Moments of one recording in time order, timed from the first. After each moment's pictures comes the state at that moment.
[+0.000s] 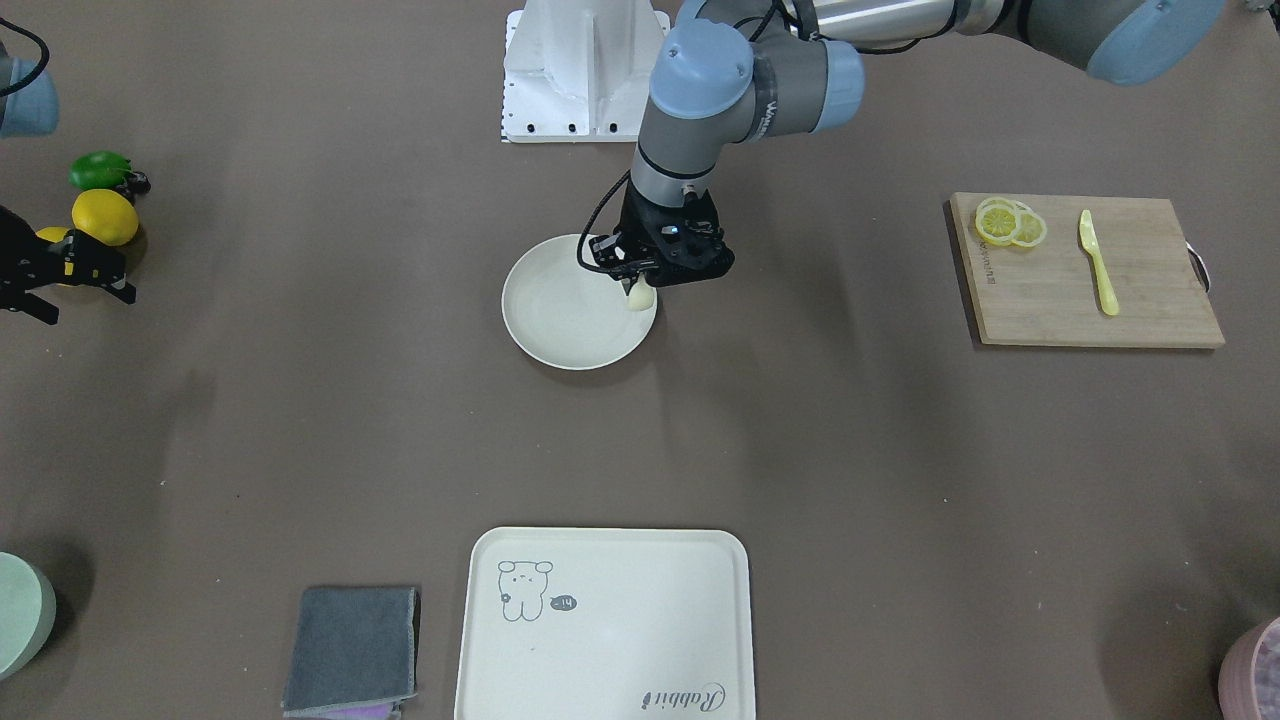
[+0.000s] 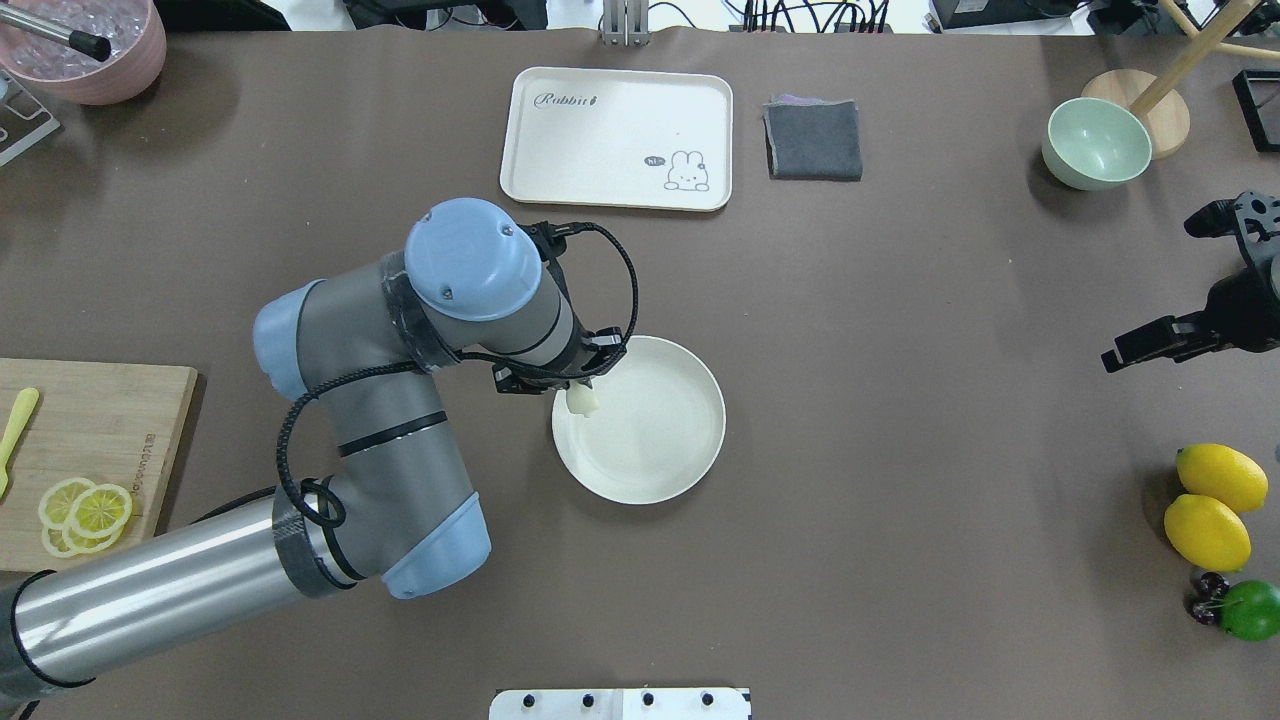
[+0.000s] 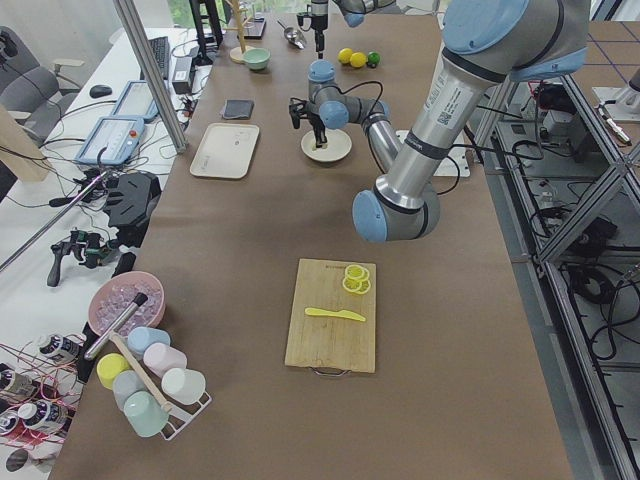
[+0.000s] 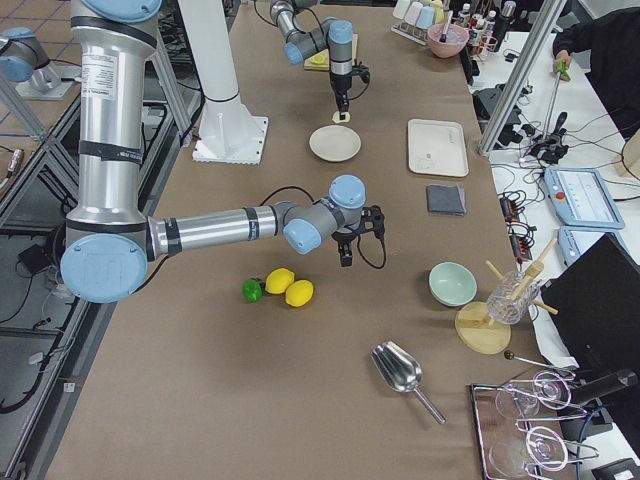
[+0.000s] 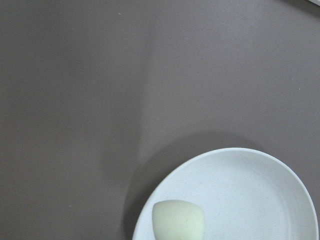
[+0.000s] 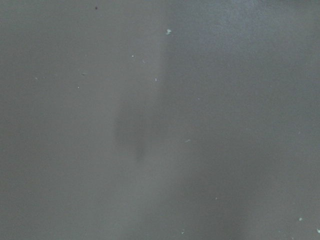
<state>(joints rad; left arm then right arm) -0.50 -2.31 -1.62 -1.70 -1.88 -1.52 1.06 -1.67 1.76 -1.08 2.34 0.59</state>
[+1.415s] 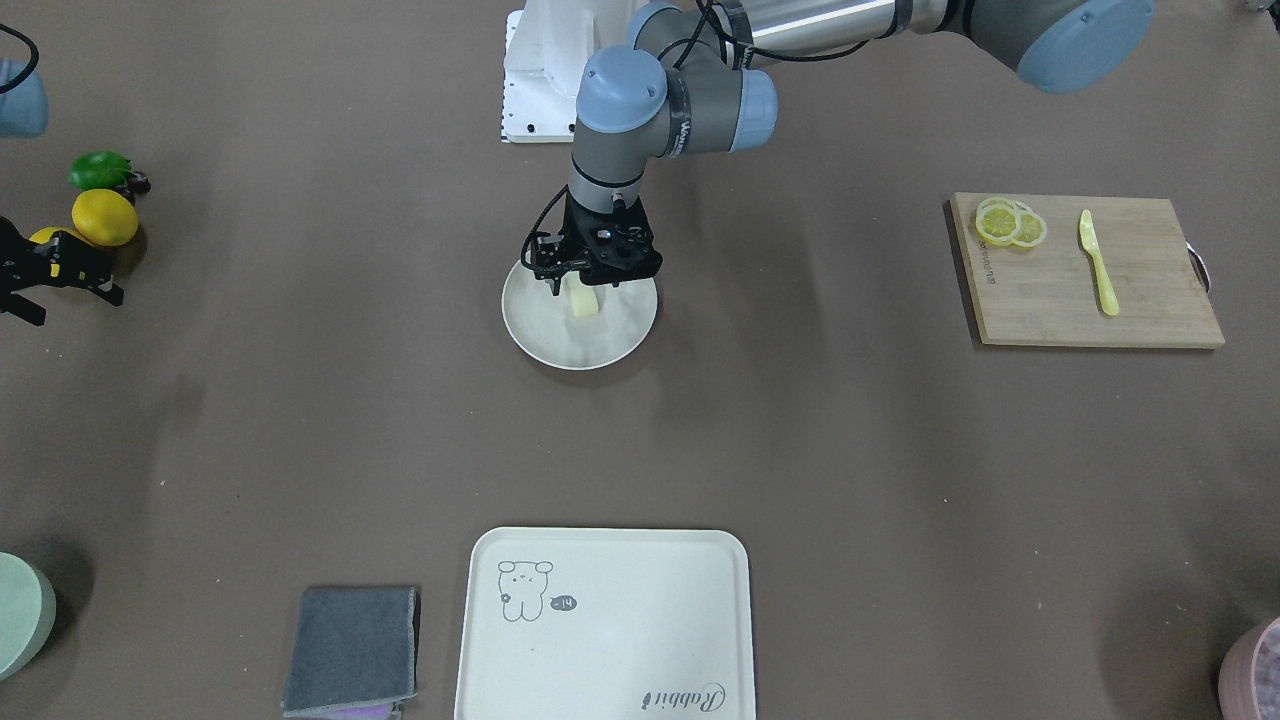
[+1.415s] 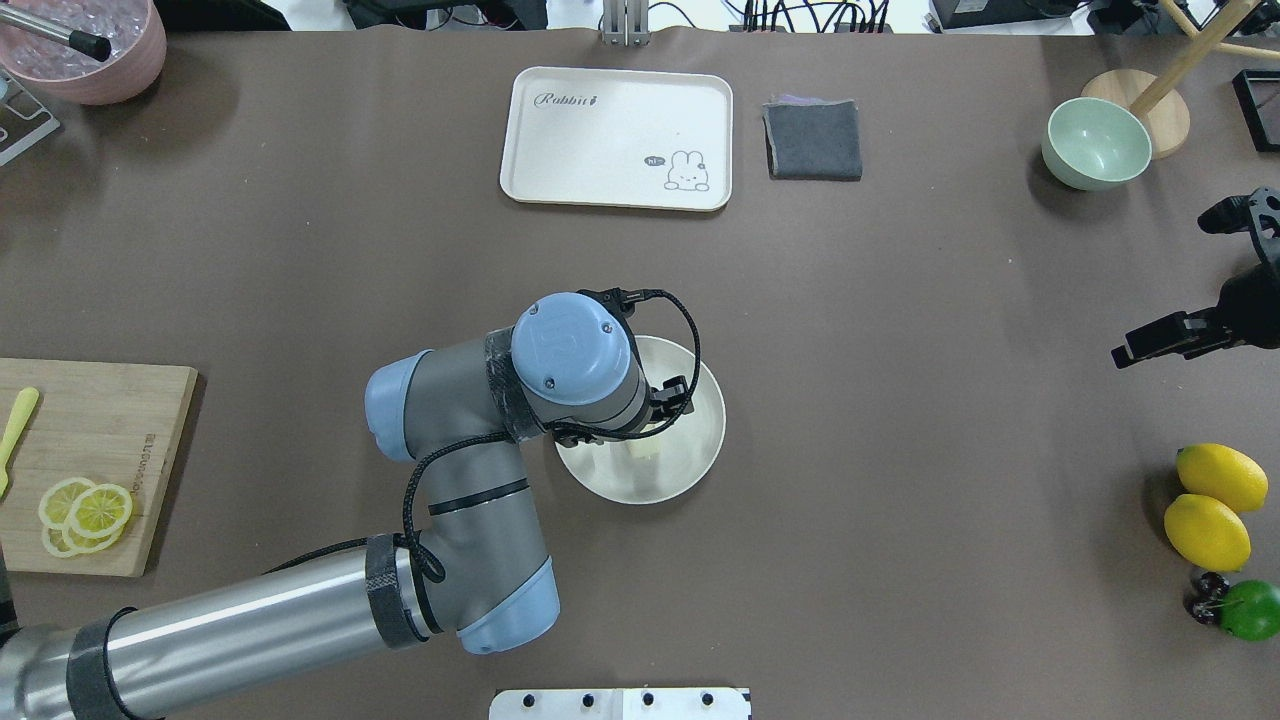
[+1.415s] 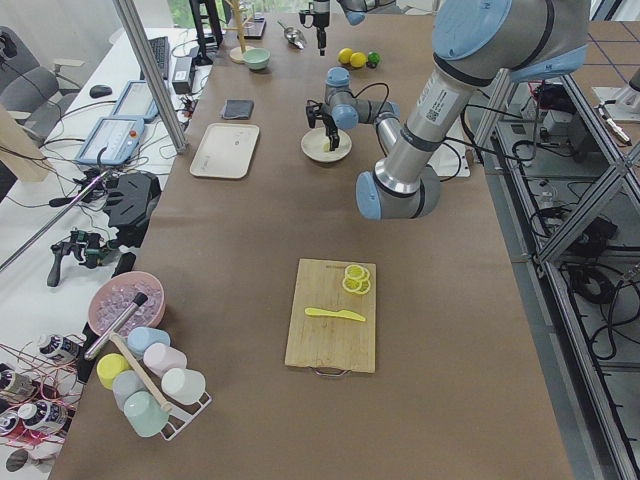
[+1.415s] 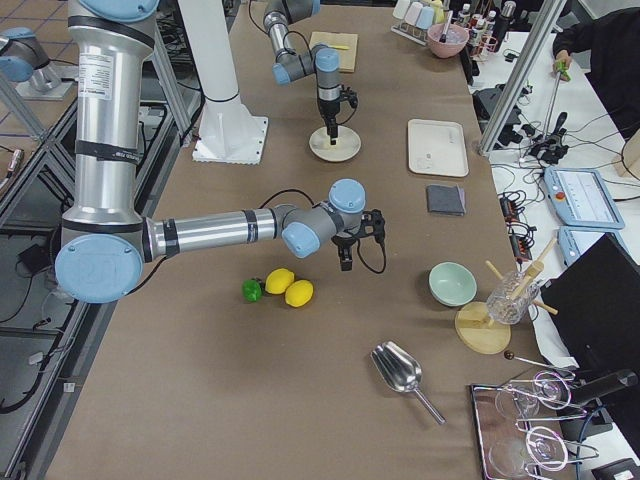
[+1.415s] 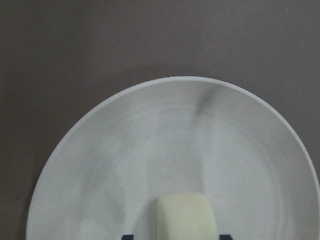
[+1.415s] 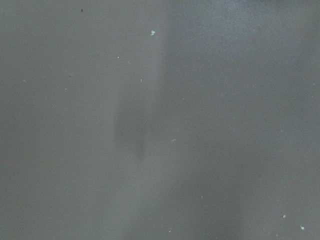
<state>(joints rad) -0.41 -2.38 -1.49 -1.78 -1.80 -1.57 1.09 -1.67 1.76 -1.08 2.35 0.59</state>
